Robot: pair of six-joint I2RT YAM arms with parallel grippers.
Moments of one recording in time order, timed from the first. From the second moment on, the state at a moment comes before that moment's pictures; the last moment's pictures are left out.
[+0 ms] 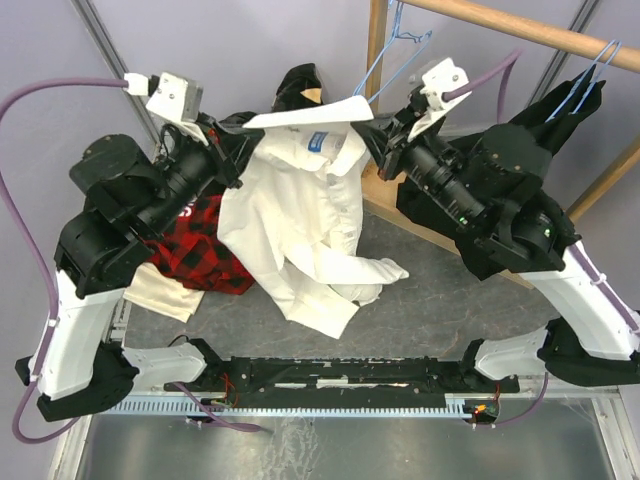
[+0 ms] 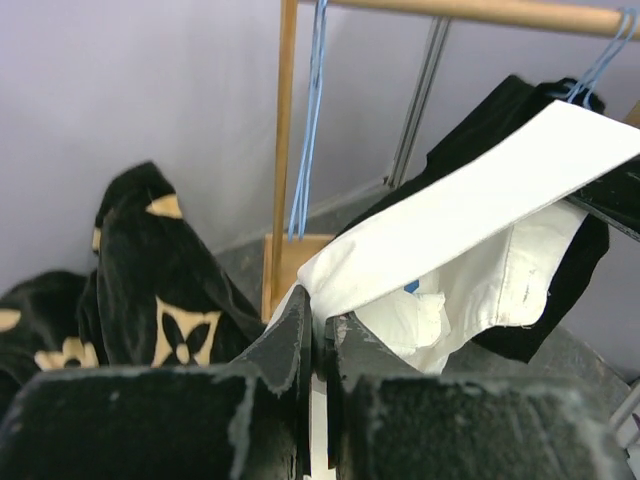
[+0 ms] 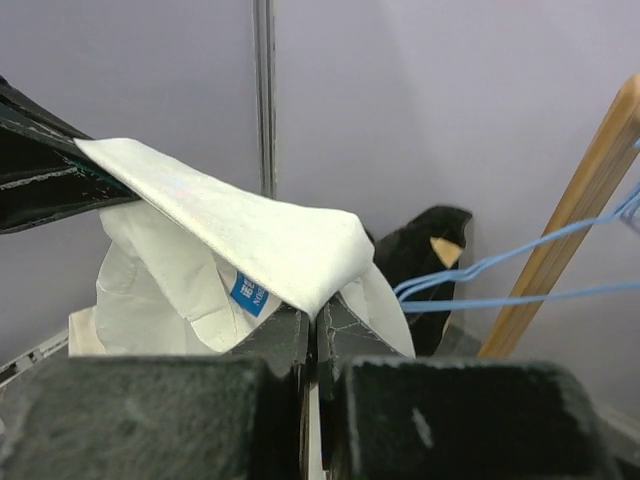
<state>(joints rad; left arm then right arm) -0.76 1.13 1.90 -0.70 -0.19 -0.12 1.02 1.30 1.92 -0.46 0.32 -0.09</state>
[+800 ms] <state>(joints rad) -0.77 1.31 2.26 -0.50 -0.08 -0.01 1.02 1.51 2.44 -0.46 0.19 -0.39</state>
